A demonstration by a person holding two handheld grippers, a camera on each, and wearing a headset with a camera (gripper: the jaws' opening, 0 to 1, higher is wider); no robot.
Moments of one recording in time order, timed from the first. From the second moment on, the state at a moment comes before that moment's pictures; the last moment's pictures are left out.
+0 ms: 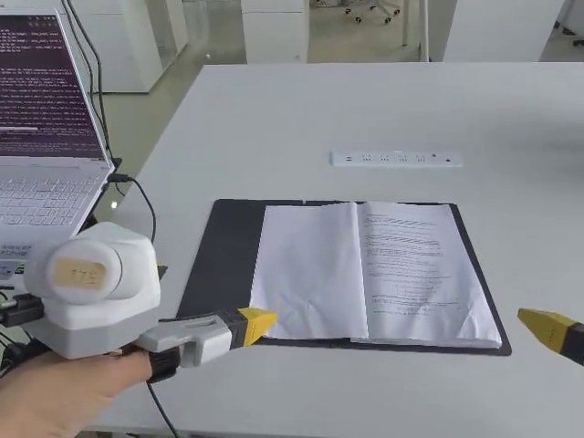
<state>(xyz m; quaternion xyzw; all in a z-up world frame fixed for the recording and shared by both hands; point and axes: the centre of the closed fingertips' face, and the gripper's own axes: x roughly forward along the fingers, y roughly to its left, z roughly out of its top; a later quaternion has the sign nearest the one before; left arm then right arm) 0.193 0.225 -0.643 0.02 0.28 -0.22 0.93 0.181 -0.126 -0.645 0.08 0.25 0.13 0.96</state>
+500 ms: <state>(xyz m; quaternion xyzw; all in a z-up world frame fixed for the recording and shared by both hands) 0.201 0.204 -0.667 0.03 0.30 -0.24 0.92 0.186 -0.122 -0.668 0.08 0.28 0.14 0.95</state>
